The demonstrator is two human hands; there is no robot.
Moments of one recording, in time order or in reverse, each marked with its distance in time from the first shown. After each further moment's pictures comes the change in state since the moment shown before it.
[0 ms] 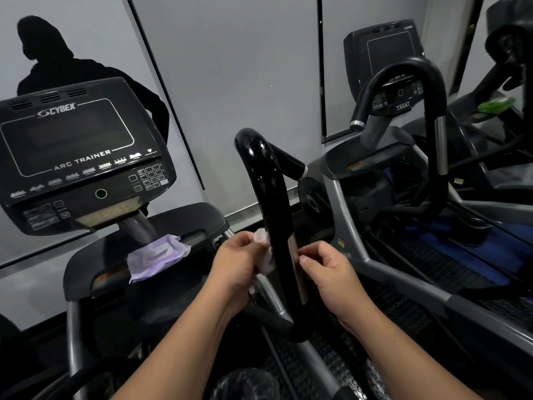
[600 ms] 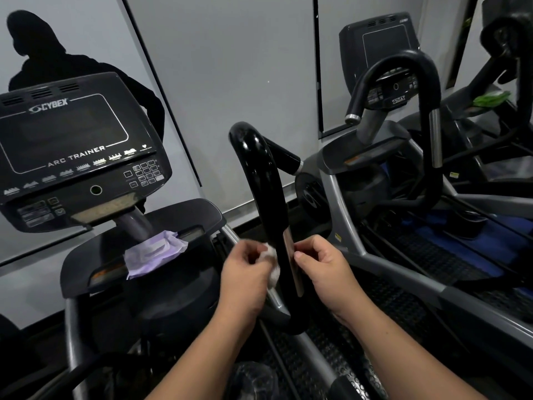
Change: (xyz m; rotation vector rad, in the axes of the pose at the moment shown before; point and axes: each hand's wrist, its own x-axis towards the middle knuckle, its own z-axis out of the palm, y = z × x) left_hand -0.034 -0.019 0.016 0.154 0.154 0.194; right_hand -0.005 0.001 0.002 0.015 0.008 -0.019
